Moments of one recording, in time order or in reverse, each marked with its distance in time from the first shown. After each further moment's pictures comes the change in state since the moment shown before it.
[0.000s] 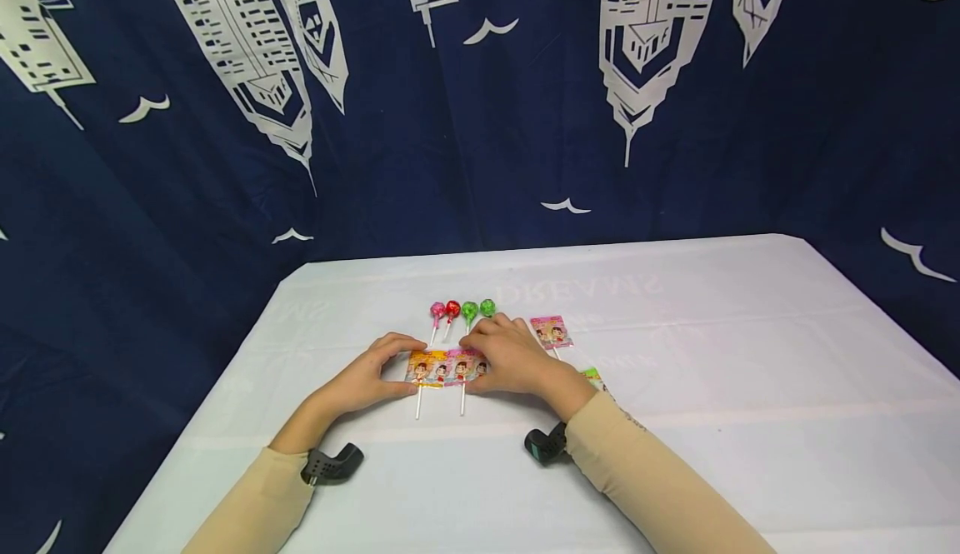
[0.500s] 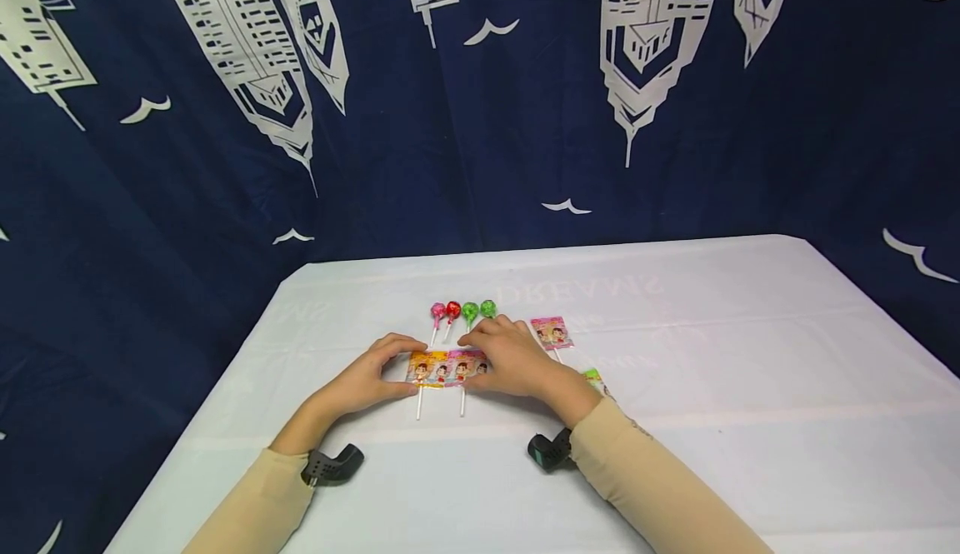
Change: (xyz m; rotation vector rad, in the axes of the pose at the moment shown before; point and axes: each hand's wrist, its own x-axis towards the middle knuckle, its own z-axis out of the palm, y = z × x) left_hand 0.000 0.000 0.000 -0.004 0.006 0.003; right_hand -0.005 -0.003 -0.003 0.051 0.033 -0.006
